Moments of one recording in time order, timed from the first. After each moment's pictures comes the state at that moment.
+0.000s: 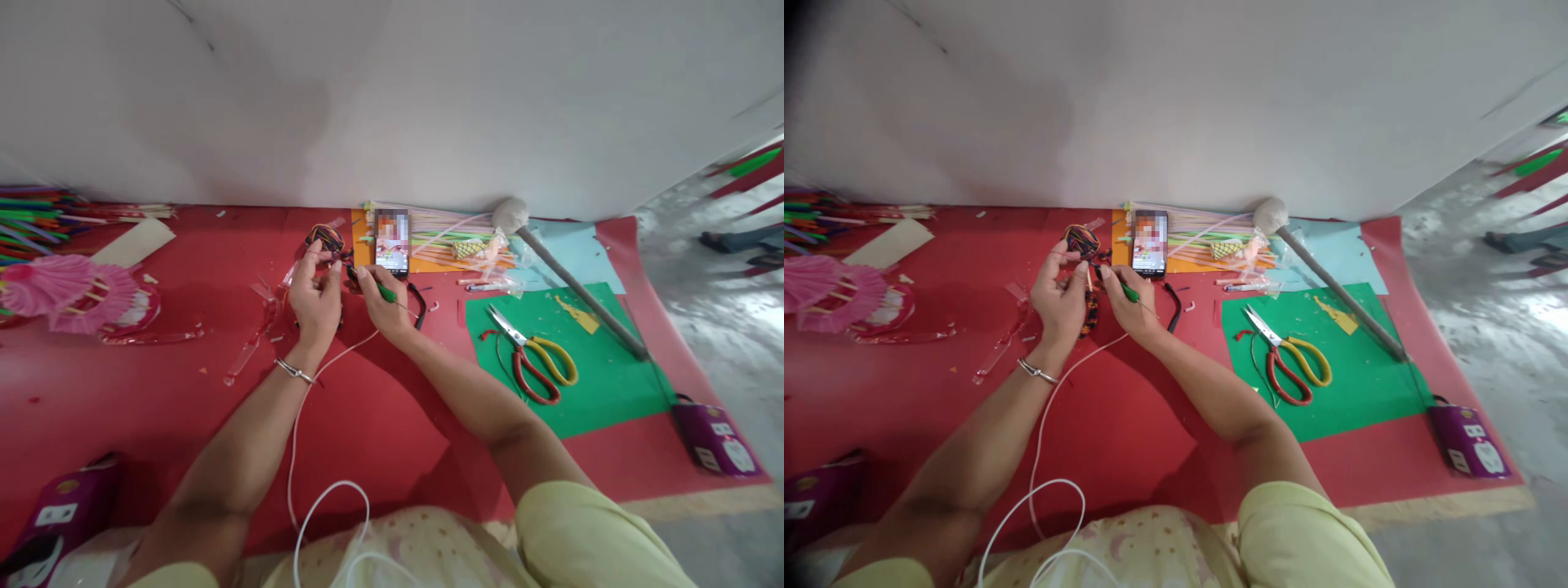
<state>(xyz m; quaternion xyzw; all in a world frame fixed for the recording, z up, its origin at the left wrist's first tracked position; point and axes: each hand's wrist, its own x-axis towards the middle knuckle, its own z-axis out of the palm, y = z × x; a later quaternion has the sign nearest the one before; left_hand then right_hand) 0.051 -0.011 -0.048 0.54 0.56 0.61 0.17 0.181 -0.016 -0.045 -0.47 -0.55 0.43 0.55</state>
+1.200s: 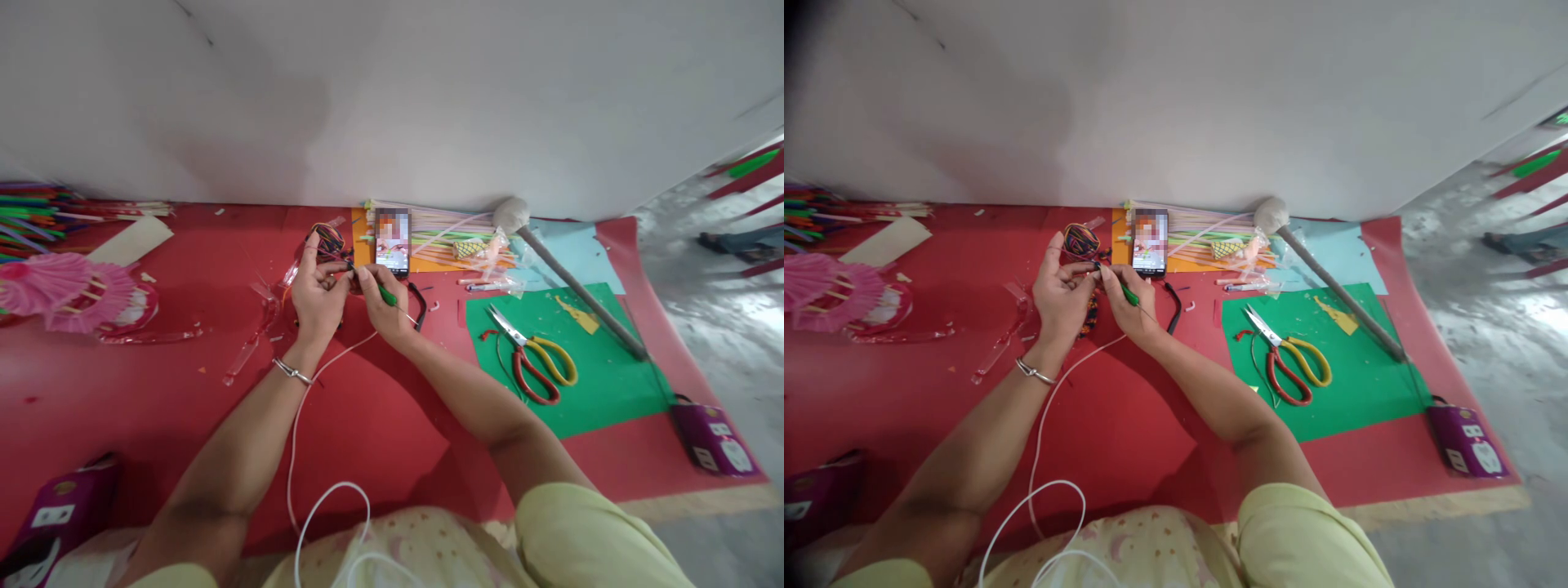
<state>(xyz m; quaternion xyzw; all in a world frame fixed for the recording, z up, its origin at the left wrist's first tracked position) 0.054 -0.007 -0.054 0.50 0.53 0.60 0.32 0.181 -0.020 -0.048 -0.46 -0.55 0.42 0.55</state>
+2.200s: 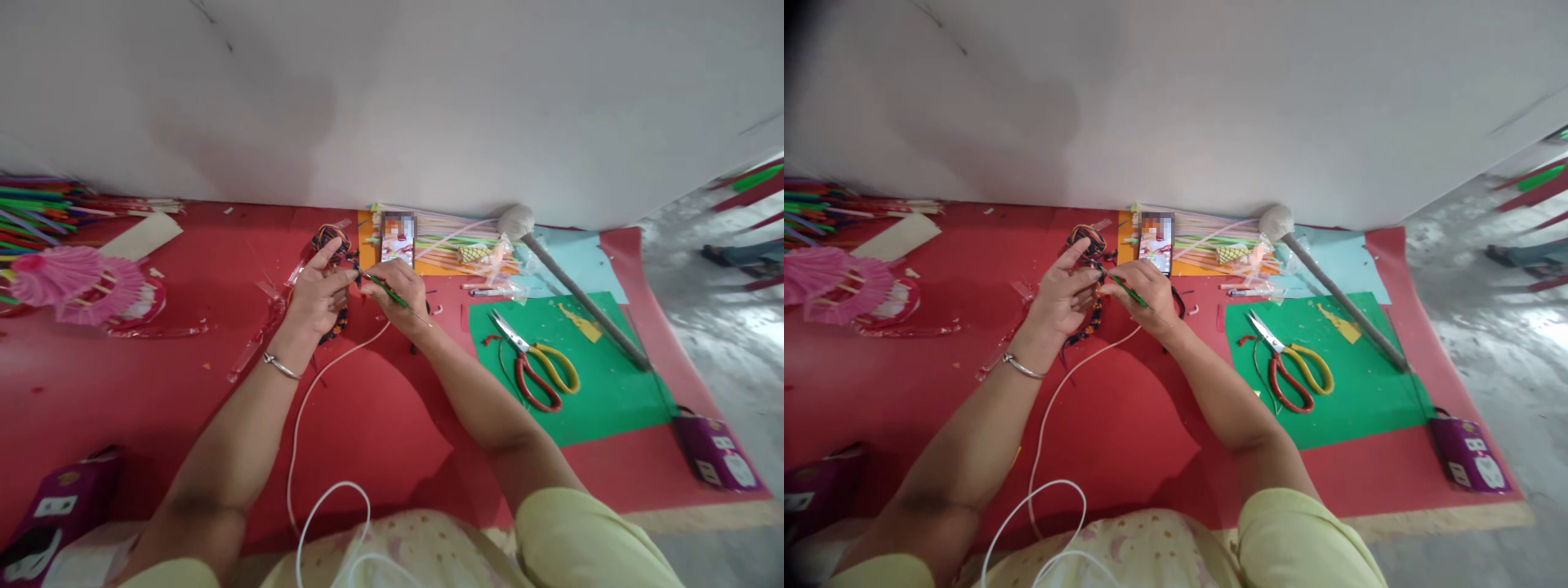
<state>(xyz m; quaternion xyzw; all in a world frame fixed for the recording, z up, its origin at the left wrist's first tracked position) 0.042 -0.012 -0.011 0.30 0.40 0.57 0.65 0.217 0.006 -0.043 -0.32 -0.79 0.13 0.51</state>
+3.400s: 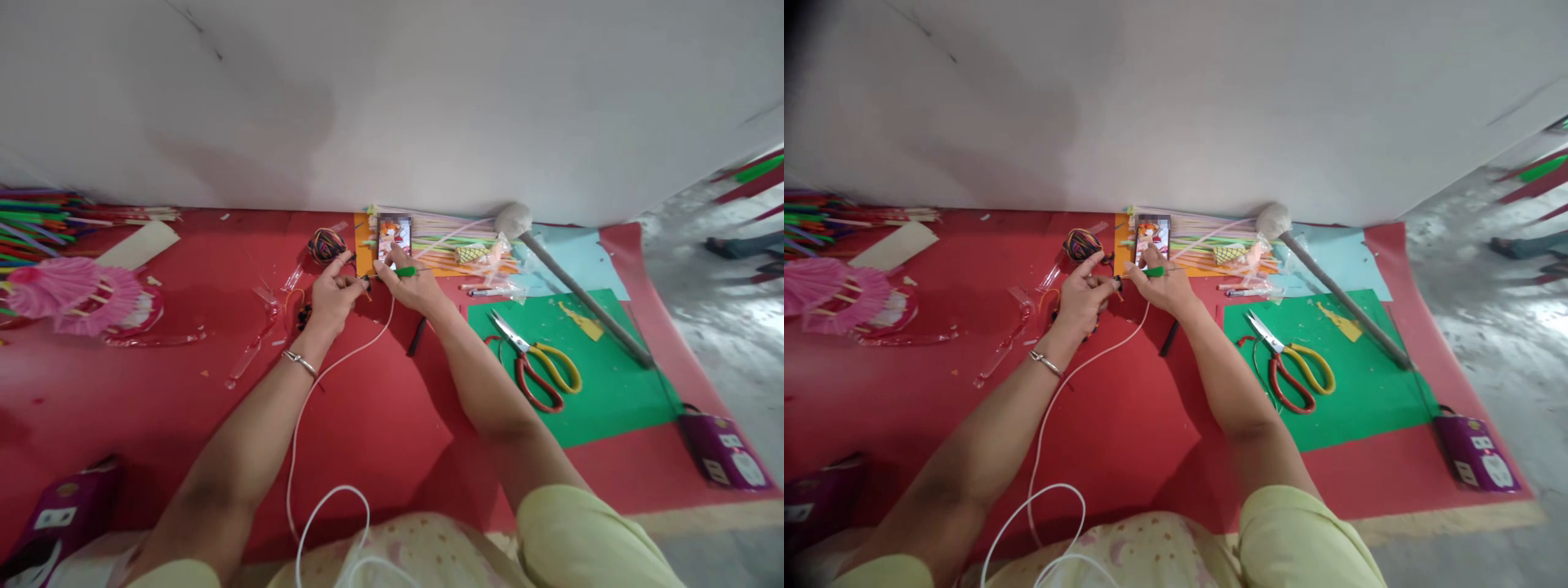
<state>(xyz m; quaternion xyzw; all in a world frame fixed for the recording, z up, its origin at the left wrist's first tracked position) 0.068 0.005 -0.053 0.35 0.47 0.57 0.58 0.247 0.040 -0.046 -0.51 -0.77 0.18 0.33</state>
